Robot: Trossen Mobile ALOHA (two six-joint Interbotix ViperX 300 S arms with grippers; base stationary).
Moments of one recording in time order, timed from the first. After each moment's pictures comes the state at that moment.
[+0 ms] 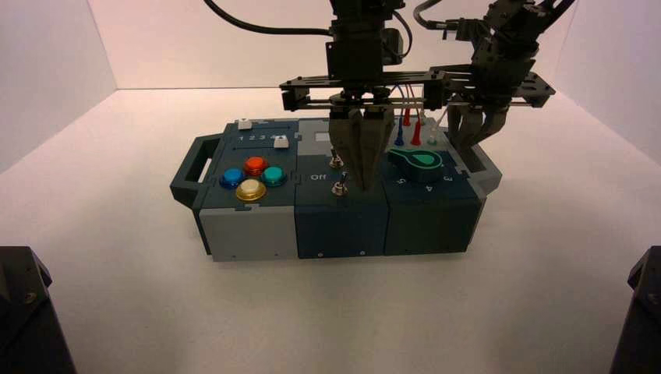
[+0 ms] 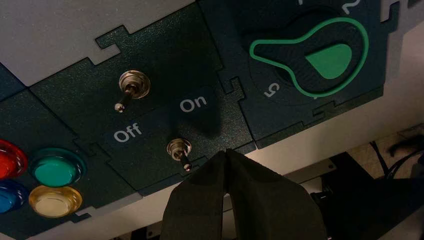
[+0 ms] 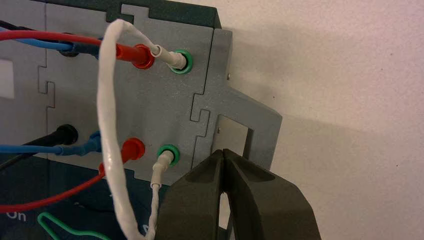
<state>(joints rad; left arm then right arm) -0.95 0.27 0.39 -0.26 0.96 -0.43 0.33 0.08 0.84 0.15 0.45 0.01</state>
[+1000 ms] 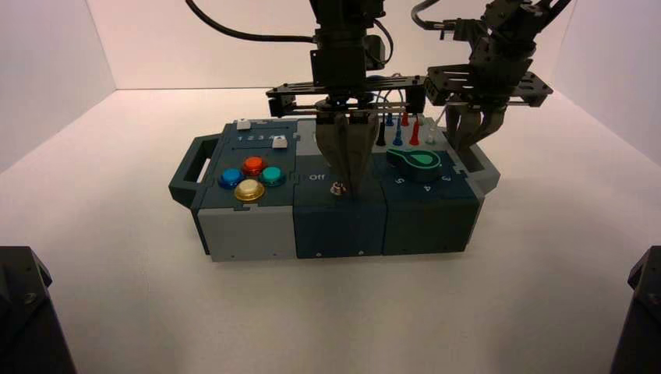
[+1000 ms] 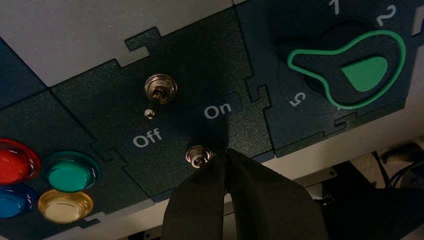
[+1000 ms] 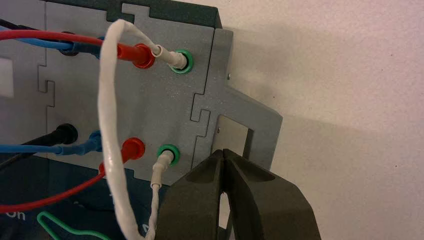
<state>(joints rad) -0.90 0.27 0.44 -0.27 0.94 -0.42 0.34 0.08 0.83 0.14 0.46 0.01</state>
